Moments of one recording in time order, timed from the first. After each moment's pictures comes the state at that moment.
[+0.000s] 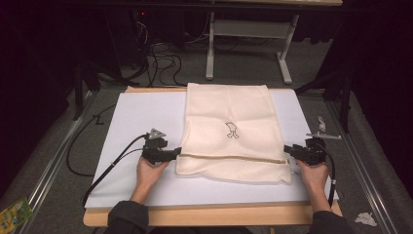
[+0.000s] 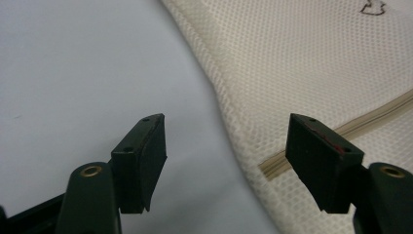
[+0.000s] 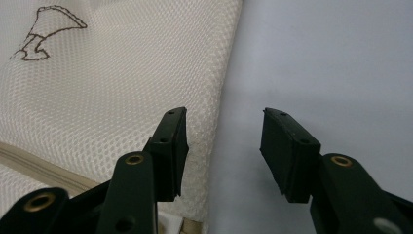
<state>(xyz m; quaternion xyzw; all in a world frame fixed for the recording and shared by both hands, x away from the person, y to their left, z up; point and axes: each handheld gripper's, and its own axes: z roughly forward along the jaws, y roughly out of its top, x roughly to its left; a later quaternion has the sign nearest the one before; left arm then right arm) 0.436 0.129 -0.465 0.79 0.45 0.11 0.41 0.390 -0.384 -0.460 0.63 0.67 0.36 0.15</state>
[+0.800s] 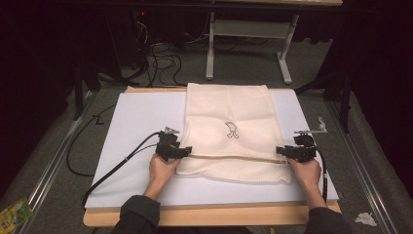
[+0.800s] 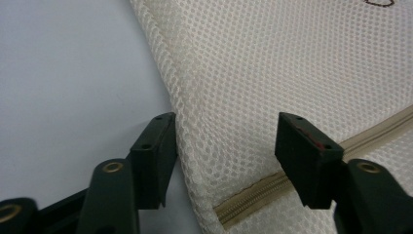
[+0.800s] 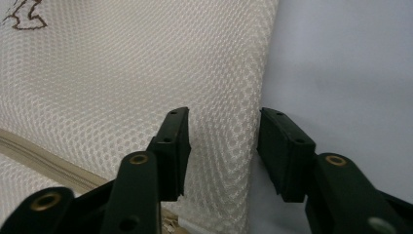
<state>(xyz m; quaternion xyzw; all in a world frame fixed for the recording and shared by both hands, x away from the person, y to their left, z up) 0.450 0.093 -0.473 0.80 0.47 0.08 0.37 0.407 -0.361 -0.463 0.62 0.70 0.31 0.12</state>
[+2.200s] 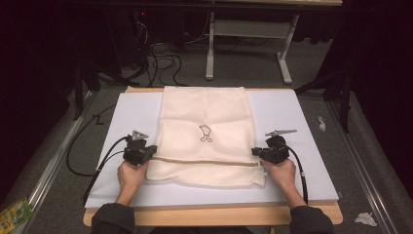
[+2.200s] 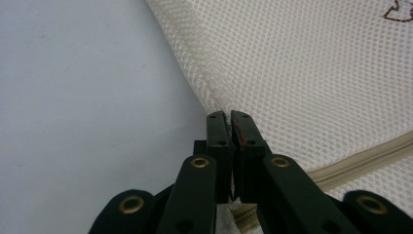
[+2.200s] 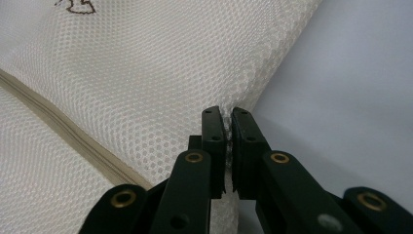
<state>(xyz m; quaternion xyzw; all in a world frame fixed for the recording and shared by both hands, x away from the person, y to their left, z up) 0.425 0.186 -0.461 0.78 0.49 0.16 0.35 0.412 -0.278 -0.464 0.53 0.77 0.35 0.08</state>
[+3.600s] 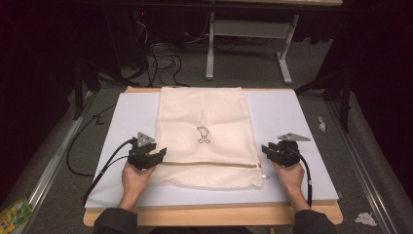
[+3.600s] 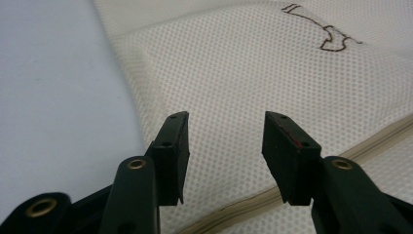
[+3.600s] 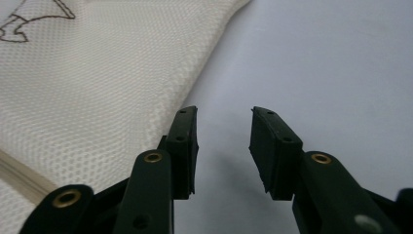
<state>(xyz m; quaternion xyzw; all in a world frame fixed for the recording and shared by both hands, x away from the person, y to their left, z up) 0.402 0.154 -0.441 0.78 0.45 0.19 0.38 0.392 -0.308 -0.466 0.54 0.73 0.37 0.21</state>
